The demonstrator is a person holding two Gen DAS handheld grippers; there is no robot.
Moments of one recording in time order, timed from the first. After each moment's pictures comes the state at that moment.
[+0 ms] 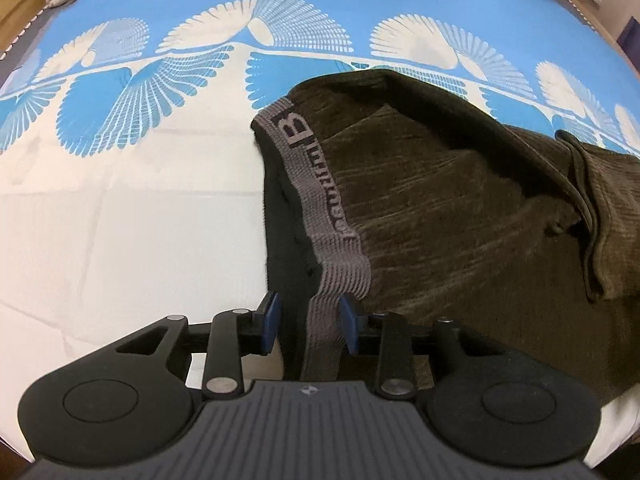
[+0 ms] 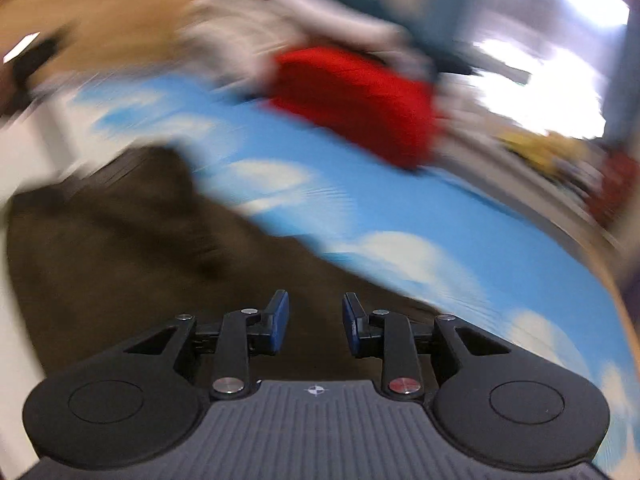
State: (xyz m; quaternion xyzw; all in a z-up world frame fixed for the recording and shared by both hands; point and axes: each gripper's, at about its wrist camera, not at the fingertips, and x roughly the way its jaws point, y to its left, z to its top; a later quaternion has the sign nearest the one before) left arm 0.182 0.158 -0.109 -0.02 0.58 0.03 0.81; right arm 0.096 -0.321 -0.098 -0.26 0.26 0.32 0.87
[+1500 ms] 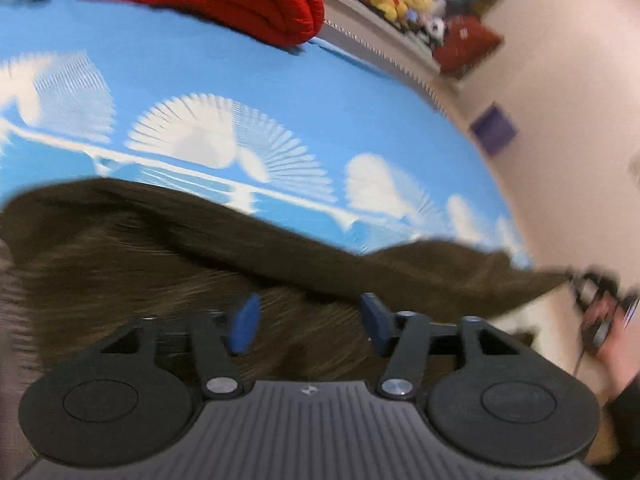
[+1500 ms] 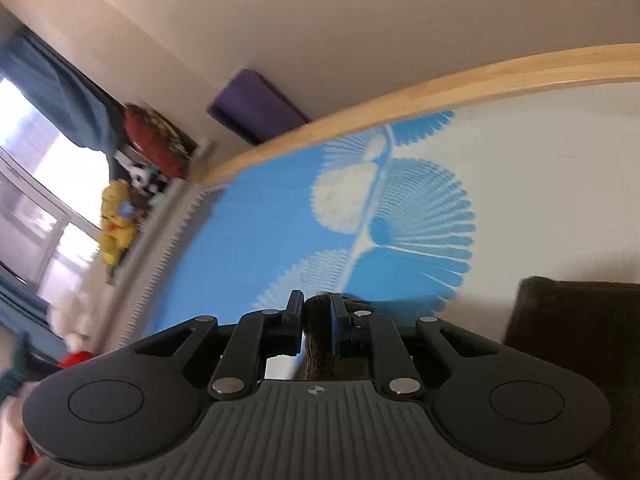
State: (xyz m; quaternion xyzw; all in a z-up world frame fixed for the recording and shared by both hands) left arm 0.267 0.049 -0.107 -0.23 0.46 -0.18 0.84; right arm 0.207 -0.715 -0.083 0.48 0.16 -0.24 0.83
